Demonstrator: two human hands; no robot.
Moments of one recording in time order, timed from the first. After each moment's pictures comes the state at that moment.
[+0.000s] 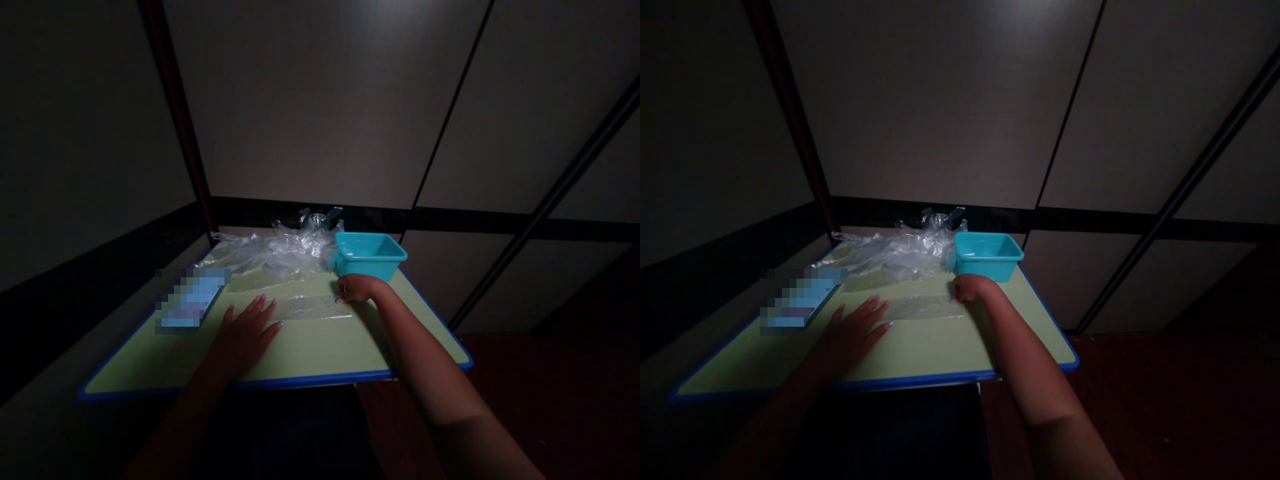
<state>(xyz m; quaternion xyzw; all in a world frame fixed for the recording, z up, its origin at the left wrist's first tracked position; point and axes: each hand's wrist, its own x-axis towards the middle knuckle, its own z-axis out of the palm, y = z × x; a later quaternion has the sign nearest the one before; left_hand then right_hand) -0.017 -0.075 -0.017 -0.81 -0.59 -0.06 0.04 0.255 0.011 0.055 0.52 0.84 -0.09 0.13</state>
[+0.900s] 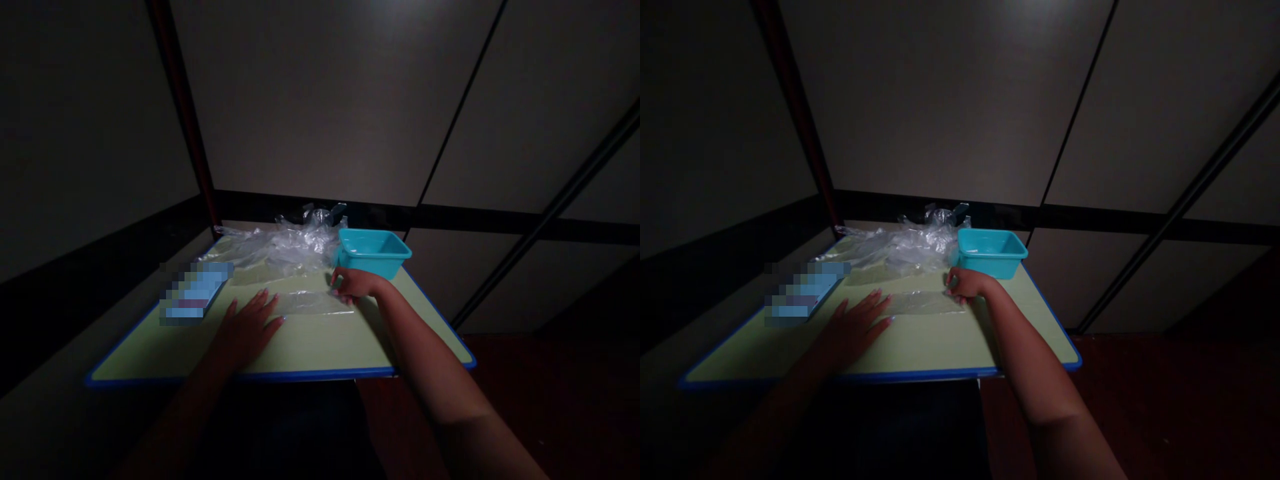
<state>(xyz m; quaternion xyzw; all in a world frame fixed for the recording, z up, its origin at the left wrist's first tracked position) -0.015 -0.077 -0.014 -0.80 -0.59 -0.07 0.03 0.254 0.014 0.040 0.55 0.74 -0.39 -0.03</state>
